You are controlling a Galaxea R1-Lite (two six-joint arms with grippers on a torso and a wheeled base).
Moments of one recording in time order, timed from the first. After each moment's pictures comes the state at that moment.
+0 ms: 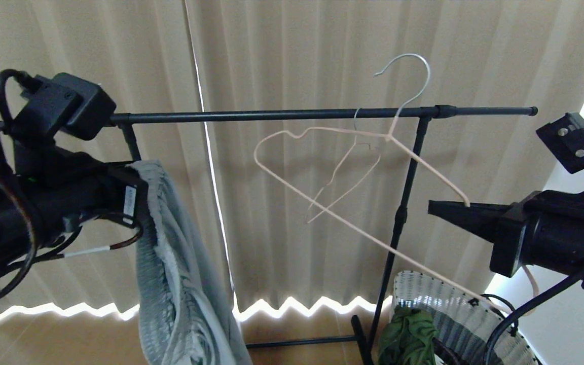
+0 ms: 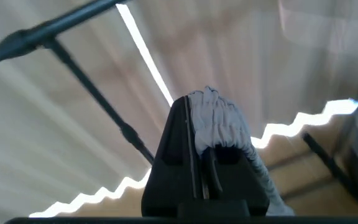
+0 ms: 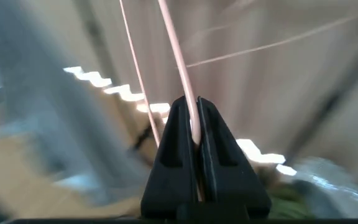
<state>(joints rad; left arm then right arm) -0.46 1.35 -0.87 -0.28 0.33 0.27 0.61 1.29 -0.75 -0.26 0.00 0.16</state>
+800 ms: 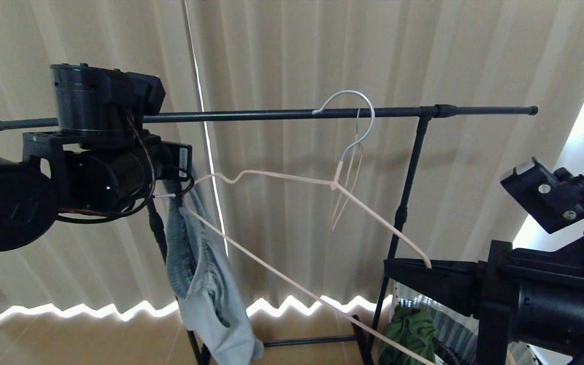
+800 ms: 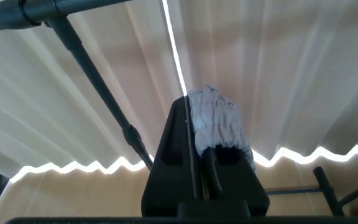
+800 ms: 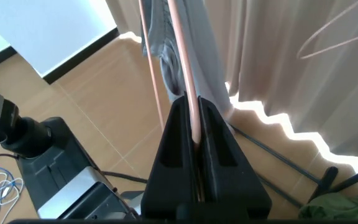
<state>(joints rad) -0.40 1.66 -1.13 -0.28 0.50 0.09 0.87 1.30 -0.71 -0.26 0.00 0.28</state>
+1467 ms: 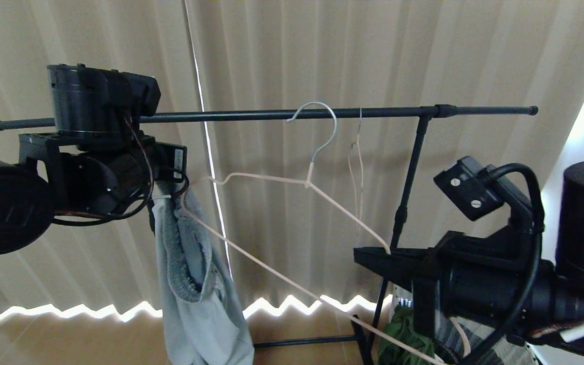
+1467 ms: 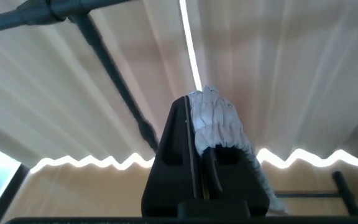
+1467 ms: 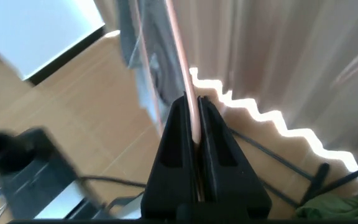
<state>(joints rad) -0.41 1.65 -1.11 -0.28 0.57 0.11 0.87 1.45 -0.77 -0.31 -0.07 0.28</state>
